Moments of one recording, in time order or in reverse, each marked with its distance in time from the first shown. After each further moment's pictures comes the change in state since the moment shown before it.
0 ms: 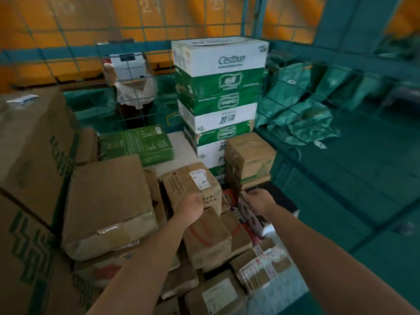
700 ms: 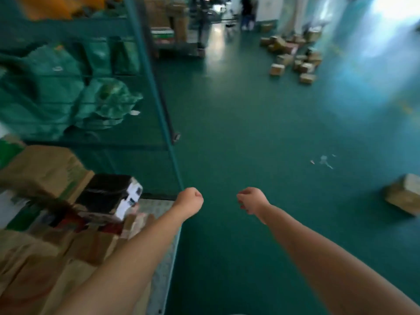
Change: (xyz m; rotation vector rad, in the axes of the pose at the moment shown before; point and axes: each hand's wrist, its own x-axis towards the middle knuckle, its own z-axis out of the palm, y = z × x) left_hand -0.247 0.113 0.350 0.572 -0.667 0.628; right_hand -0.315 0.364 -0.148 0.545 0.666 0.589
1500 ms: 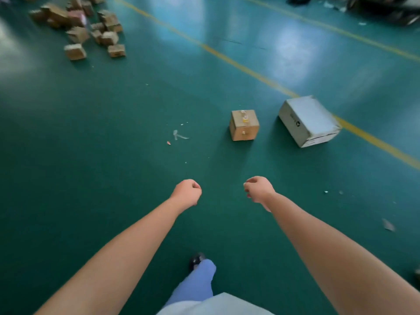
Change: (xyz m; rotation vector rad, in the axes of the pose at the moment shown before) left_hand 0.055 0.441 0.412 0.330 -0.640 0.427; right_hand 0.048 0.314 -0.458 0.457 0.632 0.514
